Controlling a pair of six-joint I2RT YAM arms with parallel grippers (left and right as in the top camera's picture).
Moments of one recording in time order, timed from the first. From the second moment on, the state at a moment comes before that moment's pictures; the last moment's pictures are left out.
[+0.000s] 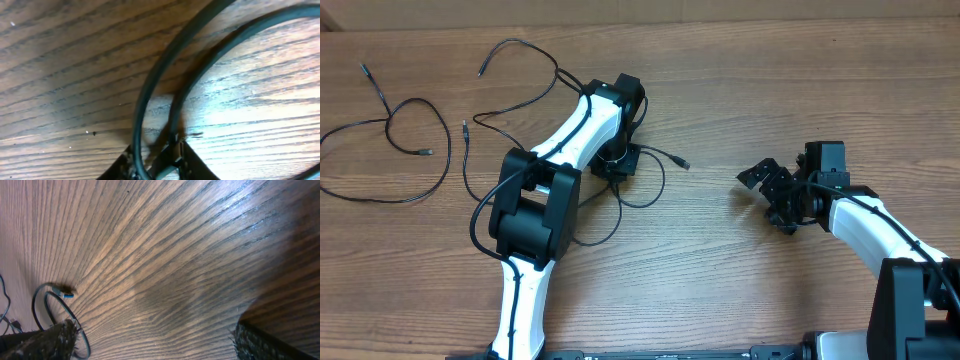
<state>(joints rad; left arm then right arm) -0.39 2.29 1.76 -1.16 0.00 -0.19 -0.02 1.57 0.73 -0.33 -0.40 0.80</state>
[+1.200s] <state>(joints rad) -0.39 2.29 1.76 -1.16 -0.01 -0.18 -0.02 1.57 0.73 -0.33 -0.40 0.80</state>
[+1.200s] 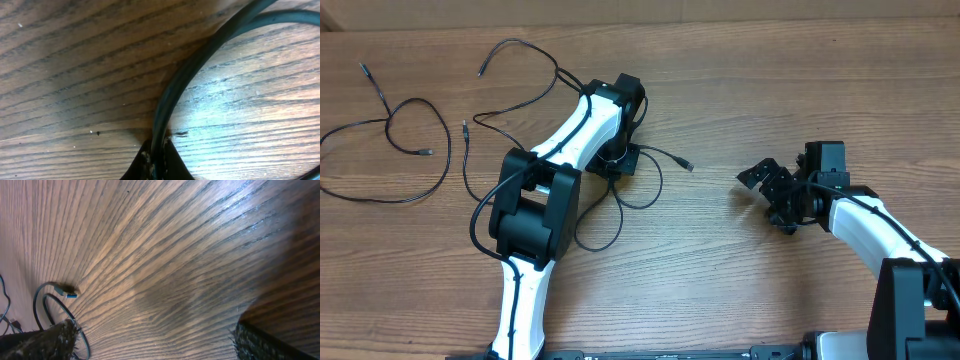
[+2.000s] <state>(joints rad) -0.39 2.37 1.95 -1.28 0.11 -0.22 -0.02 1.57 0.73 -0.33 -0.40 0.80</state>
